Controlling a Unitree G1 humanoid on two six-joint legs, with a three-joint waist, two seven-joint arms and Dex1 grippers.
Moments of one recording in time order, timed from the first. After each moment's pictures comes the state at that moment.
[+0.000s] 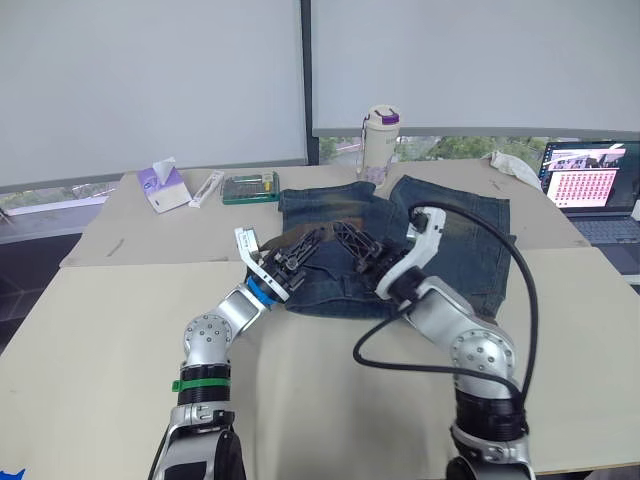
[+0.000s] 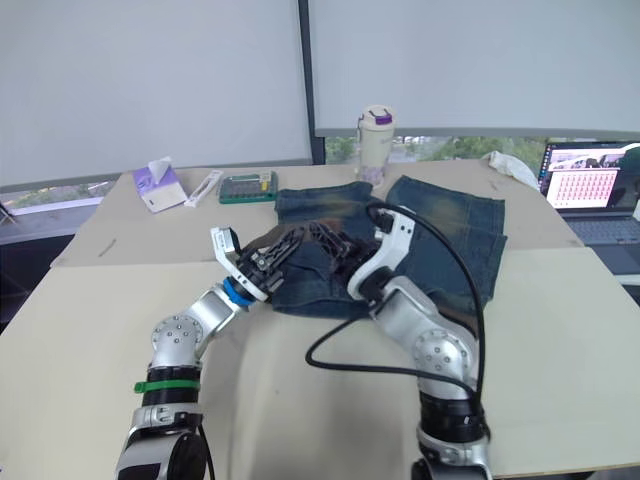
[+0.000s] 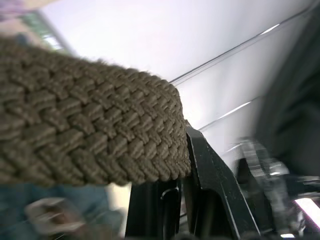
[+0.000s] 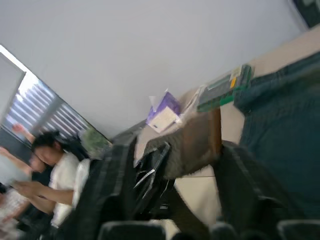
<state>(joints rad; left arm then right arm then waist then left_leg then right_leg) -0.52 0.11 0.26 0.16 -1.08 0.81 -0.46 -0.40 -0.20 -0.08 -0.43 0.93 0.75 0.03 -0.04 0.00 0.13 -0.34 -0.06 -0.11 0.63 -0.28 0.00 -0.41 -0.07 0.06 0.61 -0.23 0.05</state>
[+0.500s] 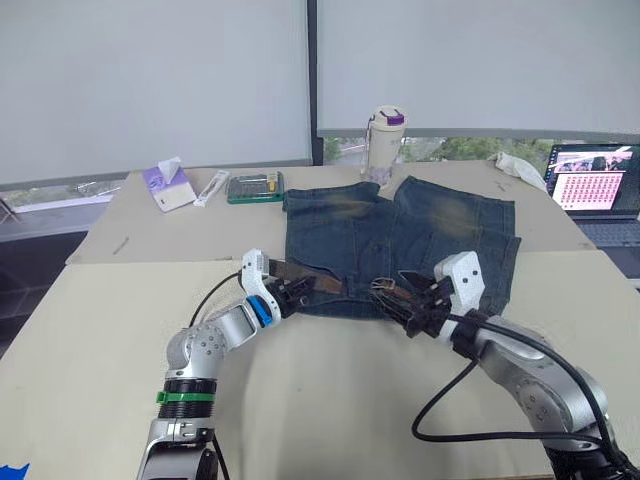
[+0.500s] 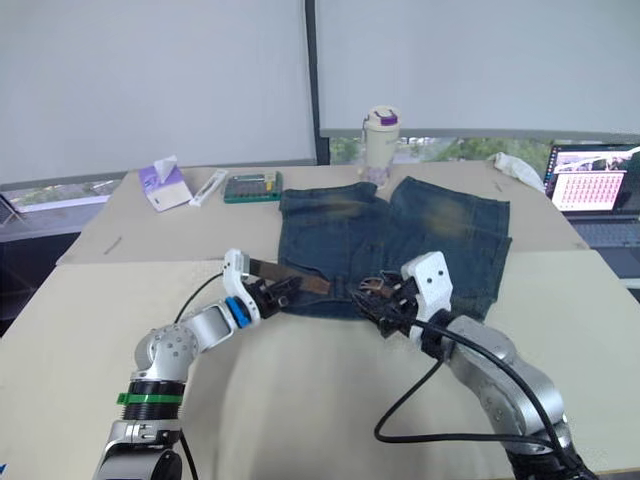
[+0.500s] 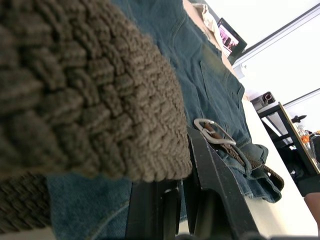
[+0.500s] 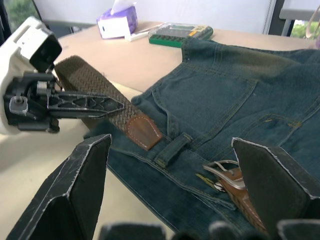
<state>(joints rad) -0.47 0.16 0.15 0.09 -0.82 0.87 -0.26 -0.17 -0.56 0.01 -0.52 0.56 0.62 0.38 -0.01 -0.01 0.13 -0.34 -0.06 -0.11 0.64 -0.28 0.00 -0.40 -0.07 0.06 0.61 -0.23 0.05</state>
